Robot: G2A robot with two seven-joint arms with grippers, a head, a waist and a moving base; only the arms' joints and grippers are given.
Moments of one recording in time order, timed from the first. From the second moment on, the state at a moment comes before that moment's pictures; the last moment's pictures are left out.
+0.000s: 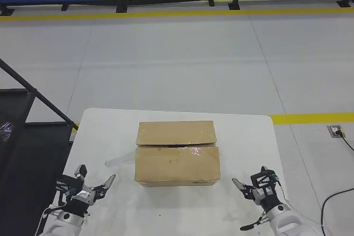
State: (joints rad) left arm 1.63 -1.14 -1.69 -1.78 1.28 -0.25 0.19; right arm -1.53 -1.16 1.46 -1.90 -1.27 -0.14 0.27
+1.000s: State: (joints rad) left arm 1.55 -1.14 -1.69 -1.77 1.21 -0.28 0.15; right arm -1.32 -1.16 1.52 -1.82 -0.81 -0.36 0.41
